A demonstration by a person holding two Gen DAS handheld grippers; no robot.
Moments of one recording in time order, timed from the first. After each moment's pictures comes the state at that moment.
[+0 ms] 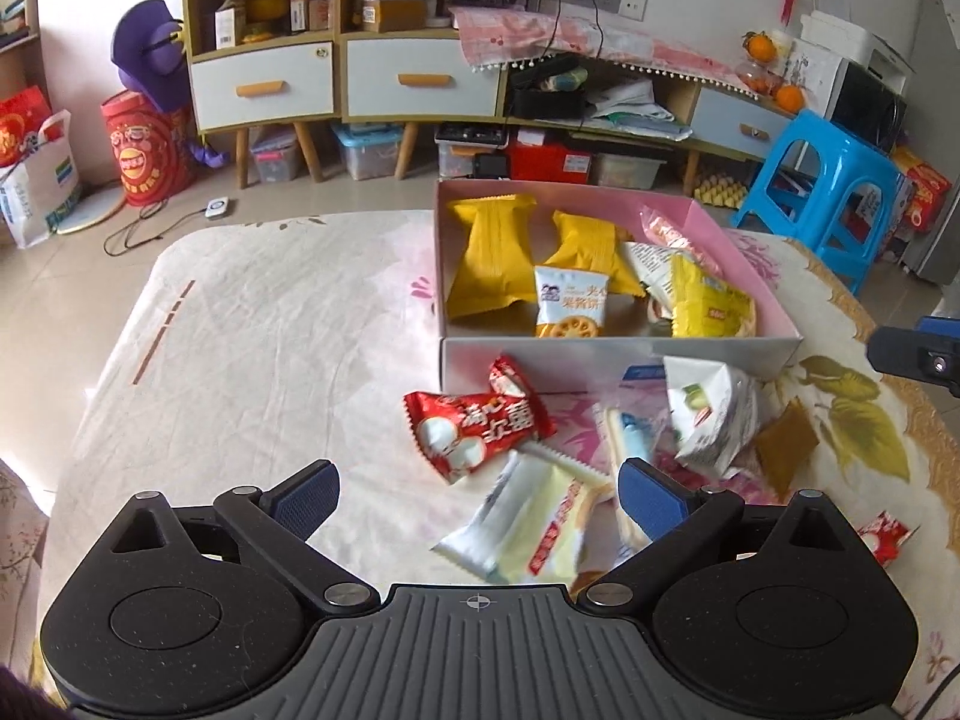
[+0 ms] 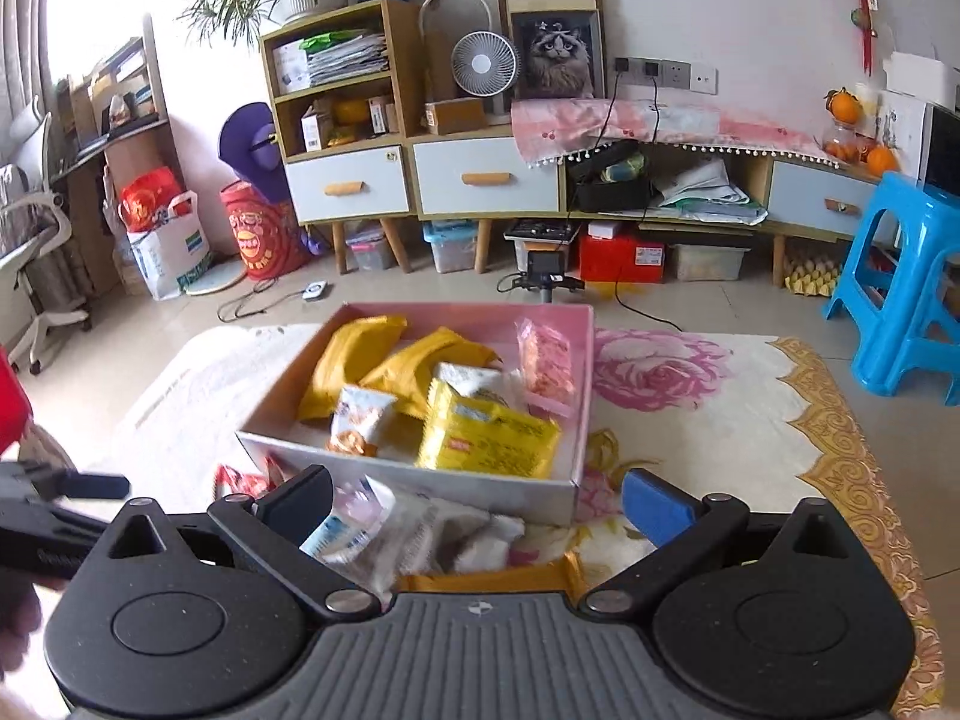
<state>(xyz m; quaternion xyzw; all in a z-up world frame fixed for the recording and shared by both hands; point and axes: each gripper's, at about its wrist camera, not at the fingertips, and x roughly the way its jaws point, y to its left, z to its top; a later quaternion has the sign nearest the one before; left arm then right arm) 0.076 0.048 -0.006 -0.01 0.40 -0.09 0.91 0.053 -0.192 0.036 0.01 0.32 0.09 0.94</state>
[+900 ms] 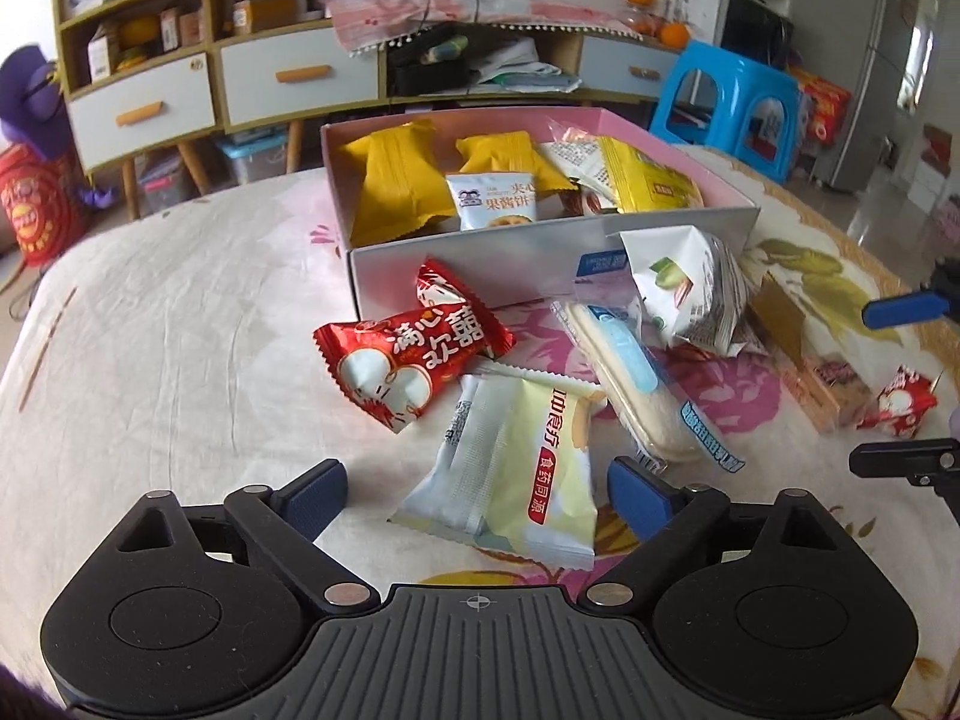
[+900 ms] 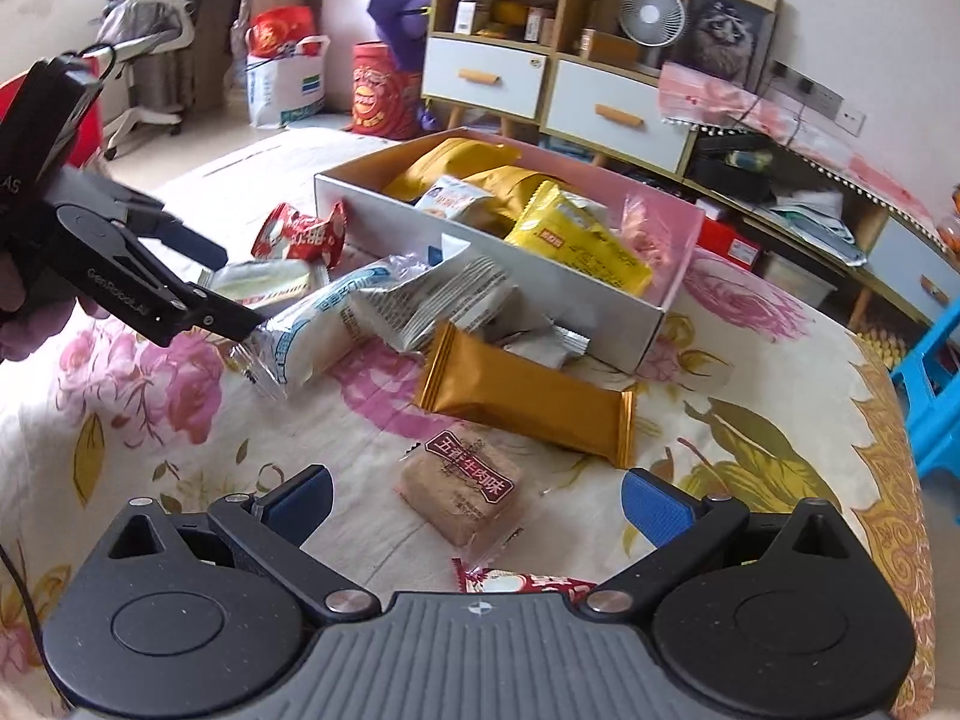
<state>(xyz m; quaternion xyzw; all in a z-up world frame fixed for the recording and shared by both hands) 0.082 0.040 -0.067 0.06 0.39 -0.21 0.90 0.012 -0.180 -0.039 -0.16 0.36 0.20 0.90</state>
